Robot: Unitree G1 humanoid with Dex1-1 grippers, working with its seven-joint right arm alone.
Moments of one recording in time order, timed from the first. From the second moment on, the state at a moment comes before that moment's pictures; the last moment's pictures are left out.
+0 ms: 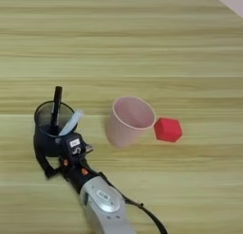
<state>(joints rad) 0.29 -0.14 0.16 -0.14 0.10 0.06 0.37</state>
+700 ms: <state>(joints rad) 0.21 -0.11 0.19 -0.05 0.10 0.02 0.37</state>
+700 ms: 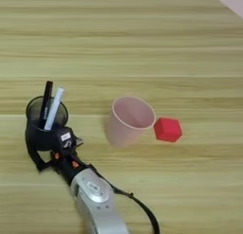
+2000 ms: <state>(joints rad) 0.30 -0.15 0.22 -0.15 0.06 0.04 0.37</state>
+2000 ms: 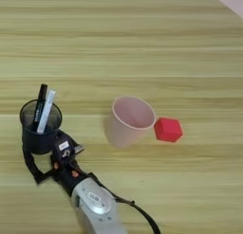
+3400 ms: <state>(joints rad) 0.52 -0.27 0.04 -0.43 0.07 0.23 0.36</state>
